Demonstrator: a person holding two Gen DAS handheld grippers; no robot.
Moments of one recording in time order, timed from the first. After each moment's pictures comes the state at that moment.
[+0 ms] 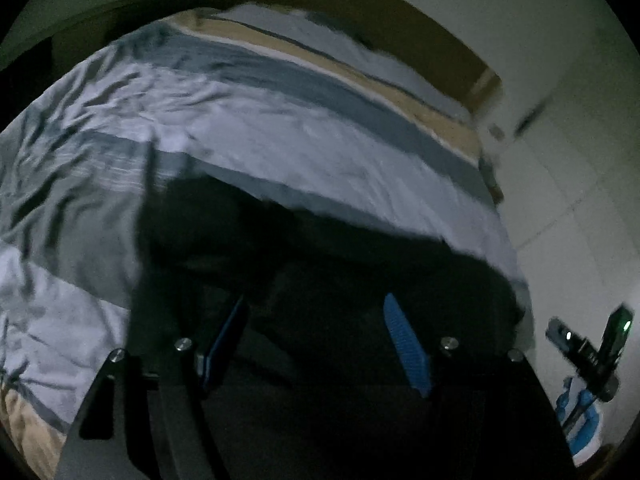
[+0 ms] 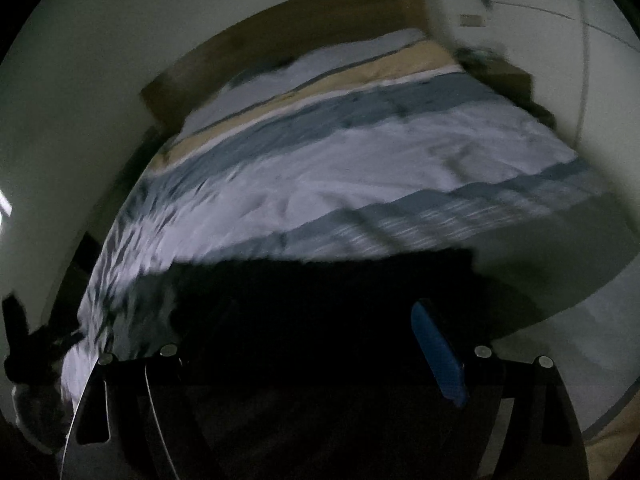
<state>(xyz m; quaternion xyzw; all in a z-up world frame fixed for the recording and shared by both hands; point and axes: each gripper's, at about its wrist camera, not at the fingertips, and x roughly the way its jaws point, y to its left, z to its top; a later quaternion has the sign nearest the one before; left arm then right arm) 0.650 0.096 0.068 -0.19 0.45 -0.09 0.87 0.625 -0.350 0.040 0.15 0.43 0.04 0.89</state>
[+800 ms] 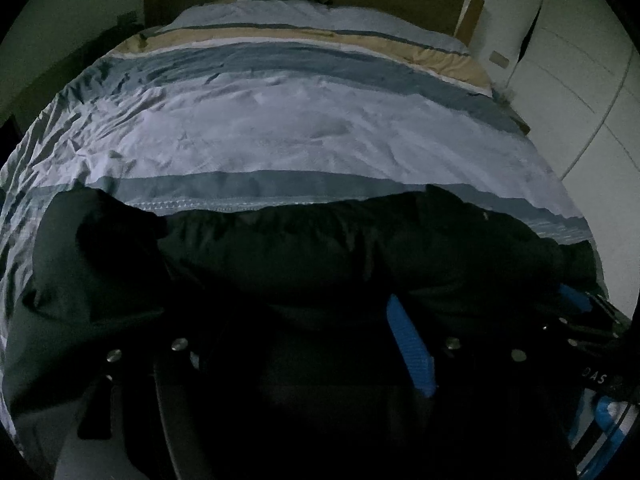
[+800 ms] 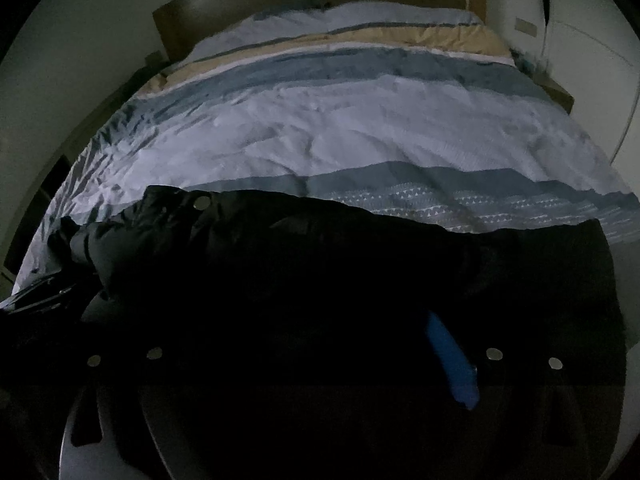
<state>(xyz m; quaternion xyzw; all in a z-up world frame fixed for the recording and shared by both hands) 0.733 -0.032 -0.020 -0.05 0.47 -0.08 0.88 0.709 -0.262 -0.069 0.05 0.48 0.05 0.87</state>
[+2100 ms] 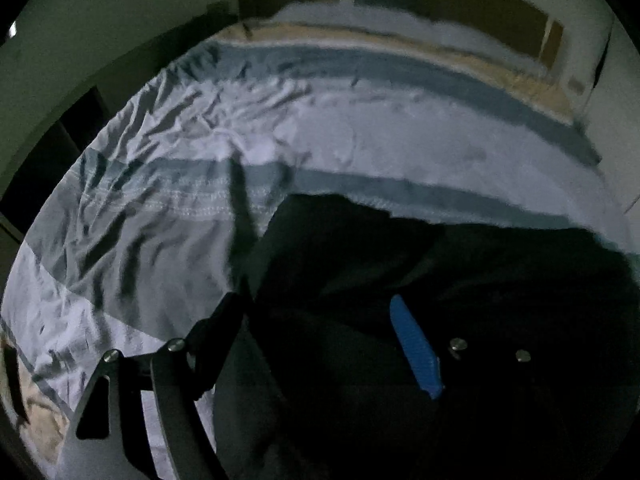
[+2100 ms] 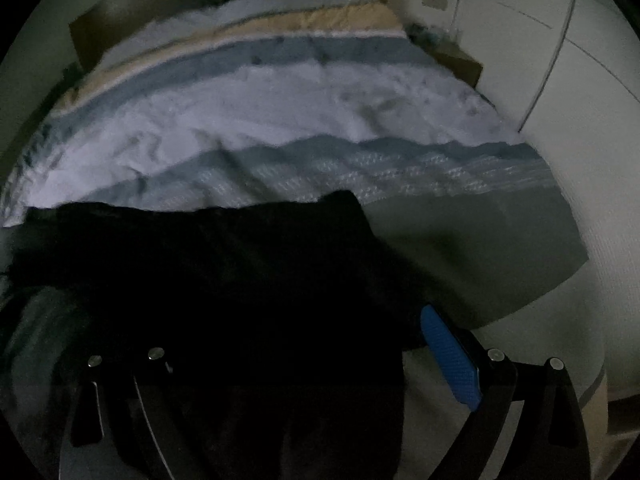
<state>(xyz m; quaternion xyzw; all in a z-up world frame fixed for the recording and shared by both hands) 0.691 0.133 0.028 -0.06 0.47 0.05 0.88 0.664 -0.406 -0.043 0.04 0.50 -0.09 0.86</state>
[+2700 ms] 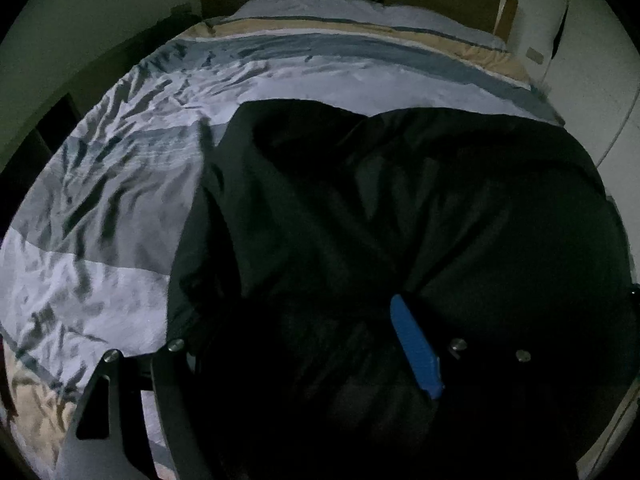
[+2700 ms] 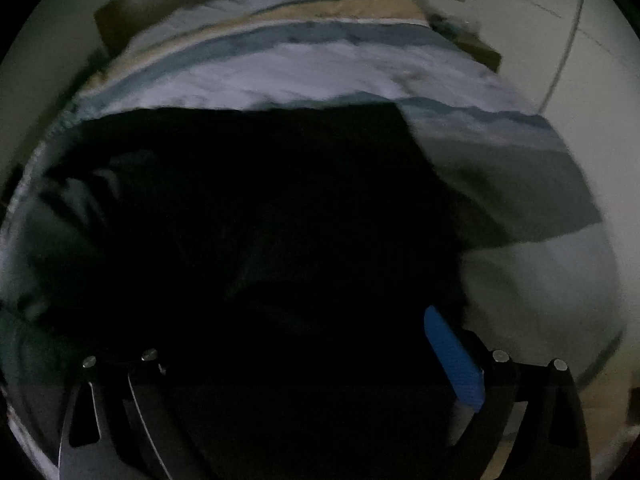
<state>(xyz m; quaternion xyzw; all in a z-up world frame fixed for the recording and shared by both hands) 0.606 0.096 -0.002 -0.02 0.48 -0.01 0.88 0.598 -0.383 -0.068 0.04 0.54 -0.08 0.84</state>
